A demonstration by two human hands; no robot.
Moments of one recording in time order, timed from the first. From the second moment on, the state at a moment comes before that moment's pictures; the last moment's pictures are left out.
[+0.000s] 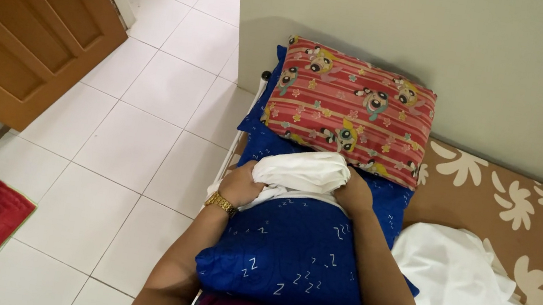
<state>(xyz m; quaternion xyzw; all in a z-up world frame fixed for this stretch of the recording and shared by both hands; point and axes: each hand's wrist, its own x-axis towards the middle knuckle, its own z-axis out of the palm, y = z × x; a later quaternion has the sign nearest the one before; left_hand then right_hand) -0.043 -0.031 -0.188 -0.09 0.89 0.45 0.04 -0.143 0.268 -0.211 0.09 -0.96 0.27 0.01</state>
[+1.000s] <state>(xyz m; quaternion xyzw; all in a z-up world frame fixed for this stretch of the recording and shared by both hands) 0.053 -0.001 0.040 0.34 0.89 0.27 -0.13 -0.047 0.267 0.046 0.19 -0.63 0.22 0.72</state>
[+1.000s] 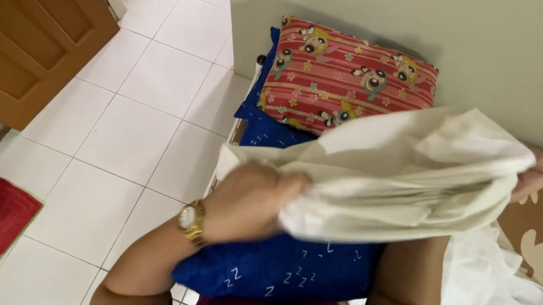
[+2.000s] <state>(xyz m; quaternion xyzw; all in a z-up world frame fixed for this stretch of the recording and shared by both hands) 0.066 0.011 0.060 0.44 0.85 0.21 -0.20 -0.026 0.486 -0.155 0.18 -0.76 0.10 0.61</state>
